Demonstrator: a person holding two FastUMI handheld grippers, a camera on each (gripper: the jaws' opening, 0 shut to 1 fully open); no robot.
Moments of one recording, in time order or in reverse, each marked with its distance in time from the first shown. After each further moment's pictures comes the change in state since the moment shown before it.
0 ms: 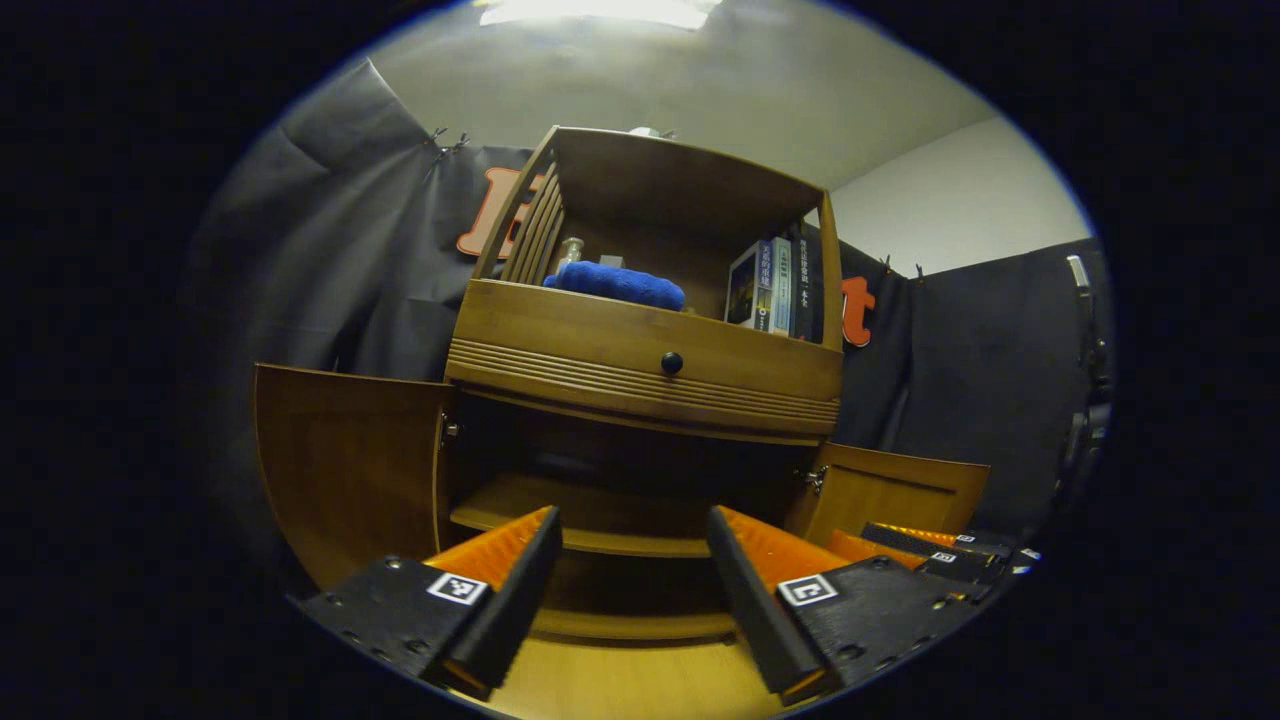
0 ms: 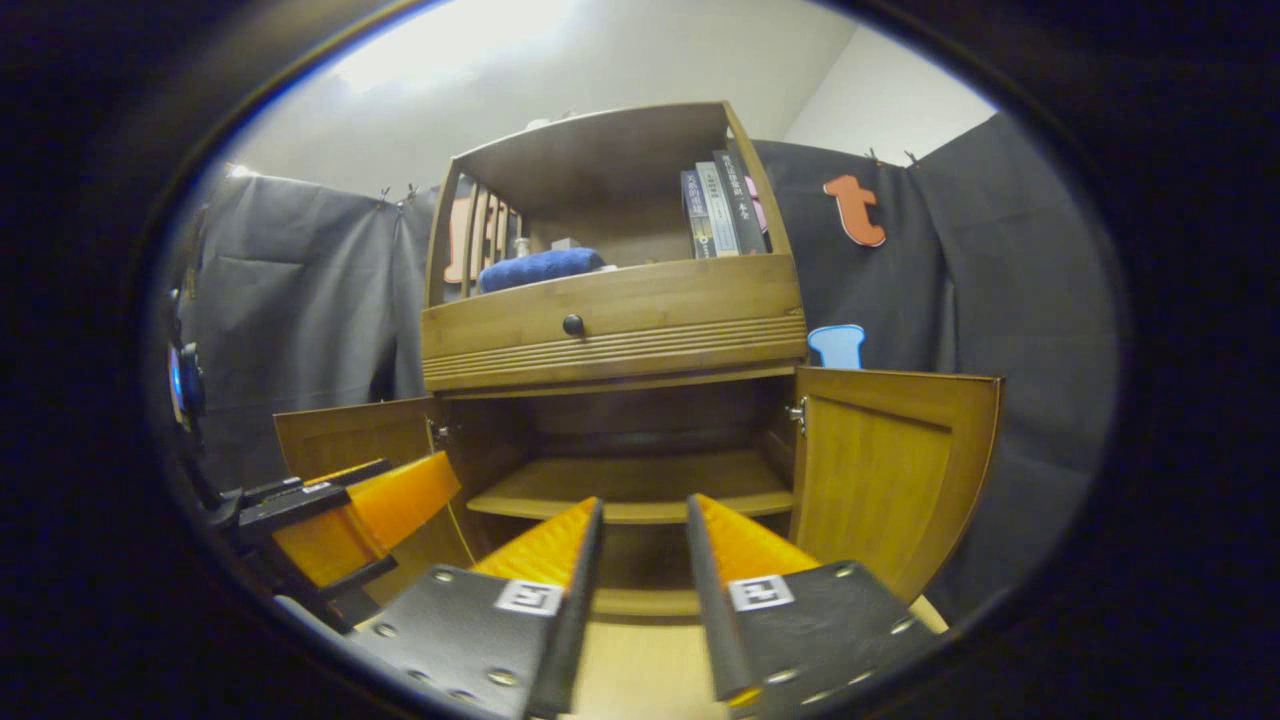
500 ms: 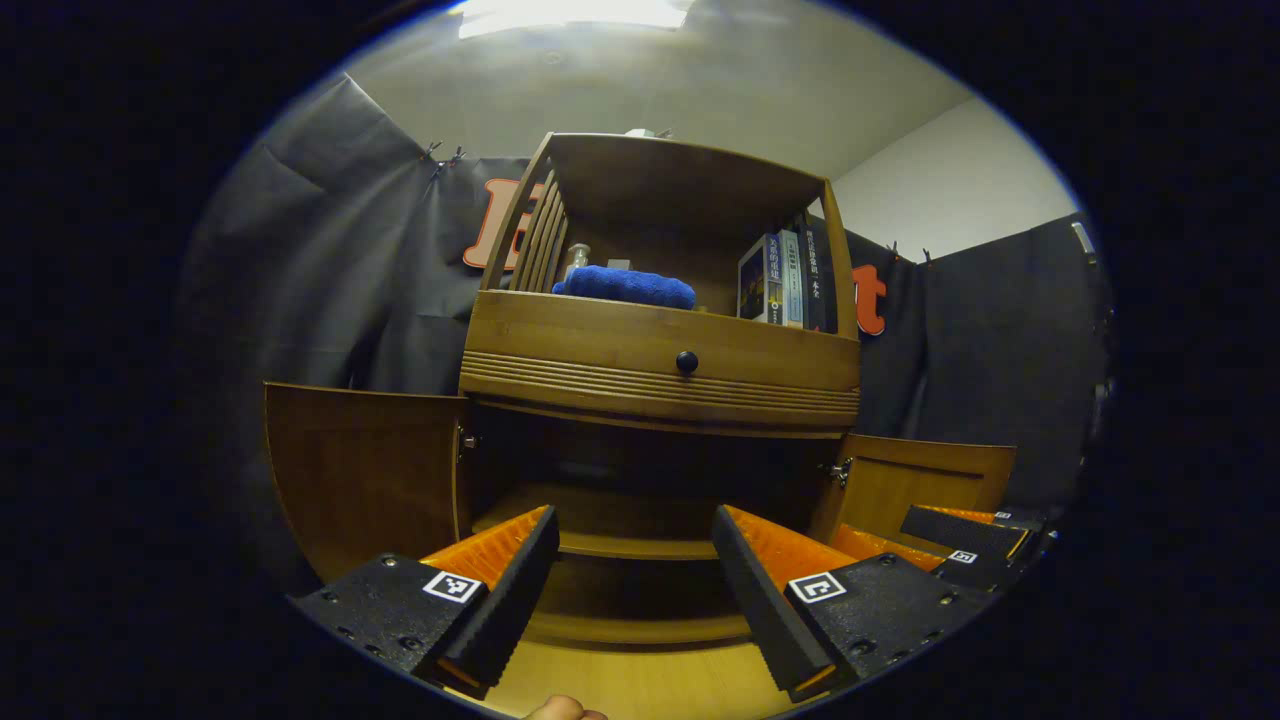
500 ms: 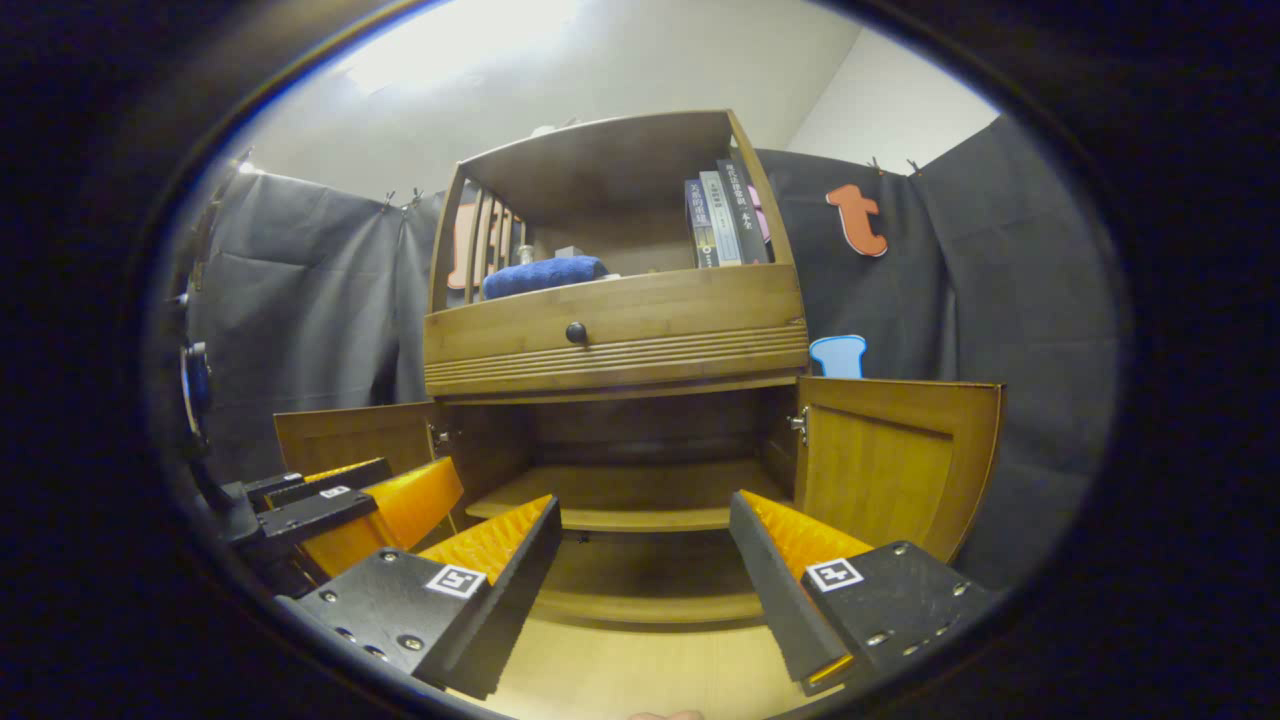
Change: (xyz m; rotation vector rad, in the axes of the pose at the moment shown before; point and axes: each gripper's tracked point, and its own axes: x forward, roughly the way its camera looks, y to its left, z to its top) left arm 0.005 0.007 -0.007 0.081 0.000 0.033; right arm 0.003 -0.007 0.008 -0.011 -0.044 -0.025
